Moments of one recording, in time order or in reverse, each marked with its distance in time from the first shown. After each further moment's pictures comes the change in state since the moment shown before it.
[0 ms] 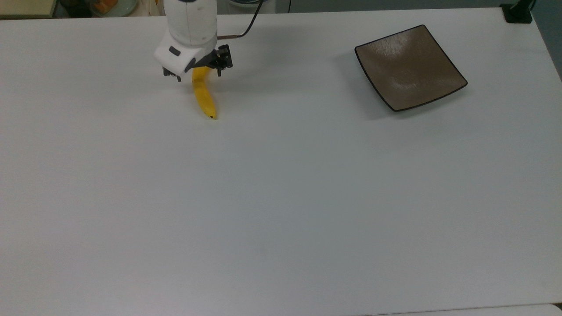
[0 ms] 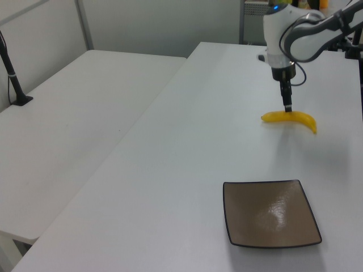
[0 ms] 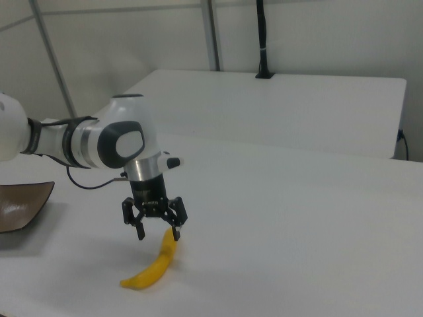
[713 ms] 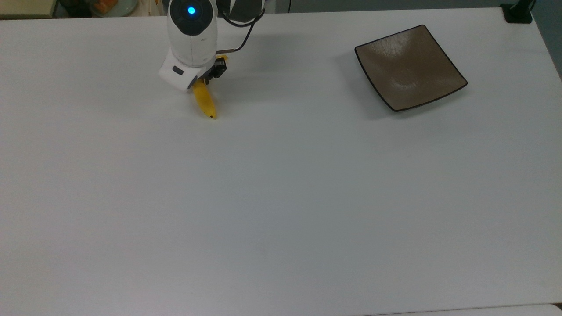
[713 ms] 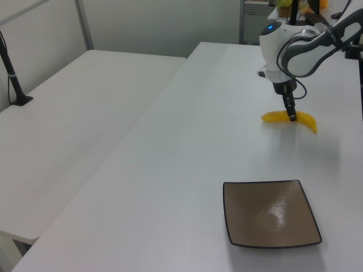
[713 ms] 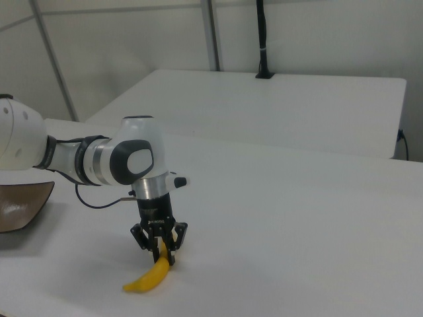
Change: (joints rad) arm -0.014 0.077 -0.001 -0.015 -0.051 0.009 -0.022
